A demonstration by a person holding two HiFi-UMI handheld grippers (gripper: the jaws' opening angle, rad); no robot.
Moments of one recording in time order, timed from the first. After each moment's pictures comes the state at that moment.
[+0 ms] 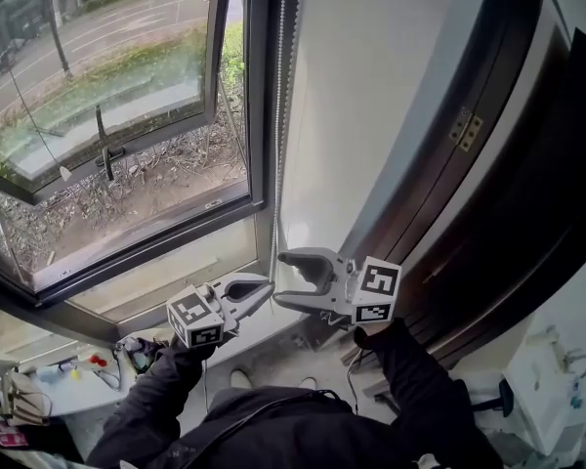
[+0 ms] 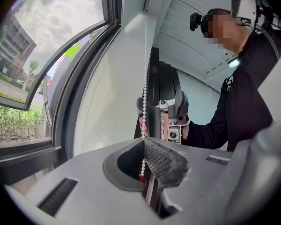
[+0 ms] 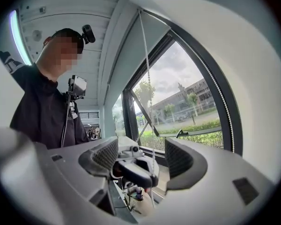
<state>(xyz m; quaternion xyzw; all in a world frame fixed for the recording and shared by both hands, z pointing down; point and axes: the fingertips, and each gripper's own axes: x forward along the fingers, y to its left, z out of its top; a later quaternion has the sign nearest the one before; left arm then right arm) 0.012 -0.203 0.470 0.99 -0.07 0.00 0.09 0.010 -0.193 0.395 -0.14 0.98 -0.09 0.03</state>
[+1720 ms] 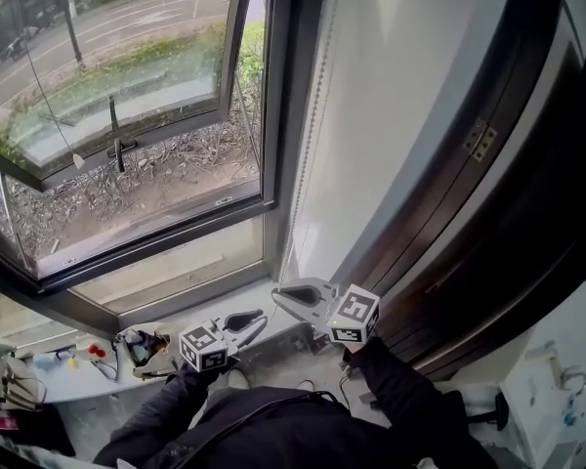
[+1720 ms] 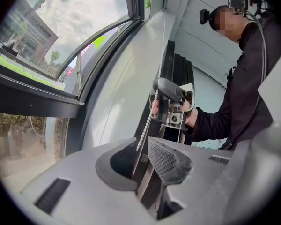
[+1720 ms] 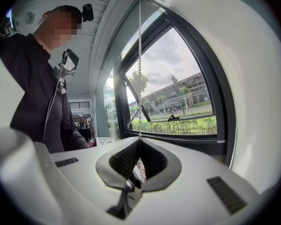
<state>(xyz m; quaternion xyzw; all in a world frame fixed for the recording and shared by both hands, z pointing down) -0.026 -0.173 0.605 0.97 -0.15 0.03 0.18 -0.010 -0.193 0.485 -0.19 0.98 -0.09 -0.03</state>
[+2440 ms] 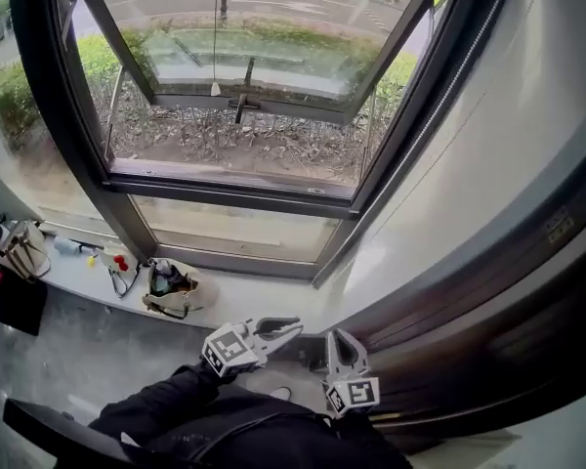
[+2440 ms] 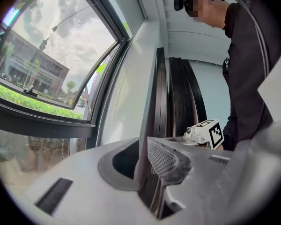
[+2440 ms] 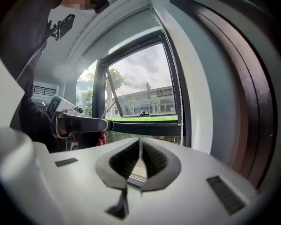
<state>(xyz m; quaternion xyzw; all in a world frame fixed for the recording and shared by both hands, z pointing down) -0.026 -0.113 0.551 0.95 -0.30 -0.01 0.08 0.051 -0.128 0.583 -0.41 0.91 -0.04 -0.05</state>
